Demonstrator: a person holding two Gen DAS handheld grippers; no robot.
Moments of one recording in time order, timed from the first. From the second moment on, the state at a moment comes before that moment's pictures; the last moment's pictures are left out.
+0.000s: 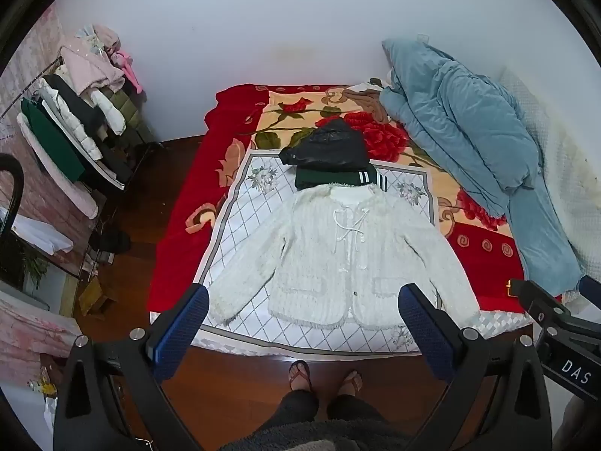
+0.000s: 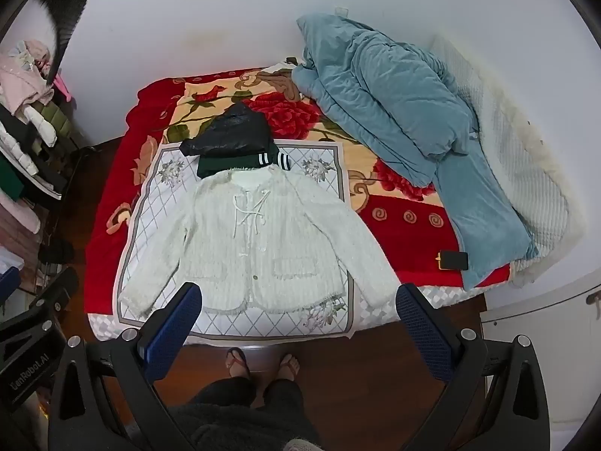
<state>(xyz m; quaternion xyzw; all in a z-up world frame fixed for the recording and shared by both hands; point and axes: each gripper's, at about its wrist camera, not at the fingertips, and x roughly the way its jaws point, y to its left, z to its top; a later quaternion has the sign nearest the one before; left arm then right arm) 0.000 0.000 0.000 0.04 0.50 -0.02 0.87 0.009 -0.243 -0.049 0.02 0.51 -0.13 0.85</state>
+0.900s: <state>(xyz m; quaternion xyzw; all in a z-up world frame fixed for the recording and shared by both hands) 0.000 0.004 0.007 0.03 0.49 -0.03 0.87 0.013 -0.240 -0.041 0.02 0.51 -0.13 0.85</state>
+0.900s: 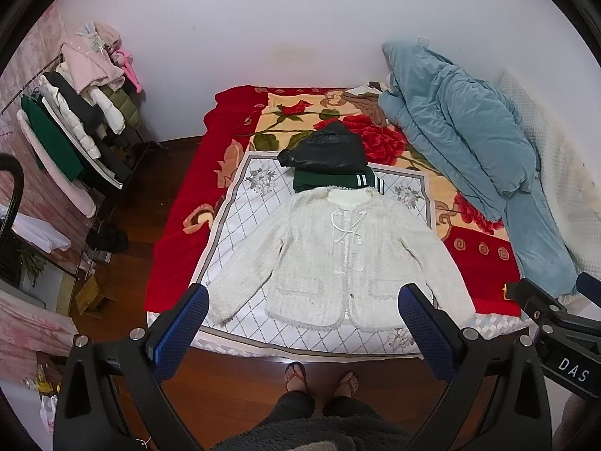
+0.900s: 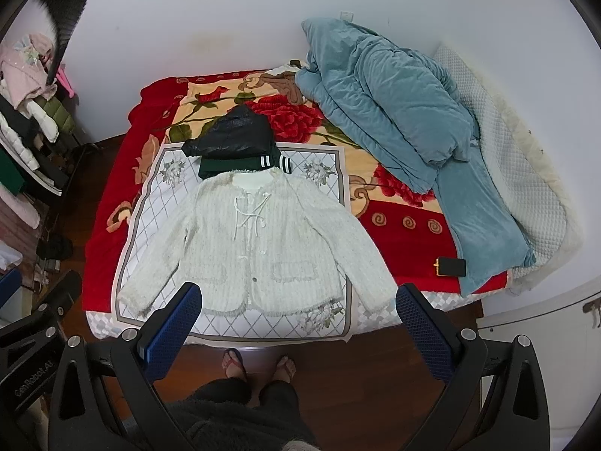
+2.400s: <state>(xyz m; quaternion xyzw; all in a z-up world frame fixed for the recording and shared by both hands) 0.002 0.007 0.020 0.03 0.49 -0.03 0.87 0.014 -0.240 -0.024 0.01 0.50 -0.12 0.86</state>
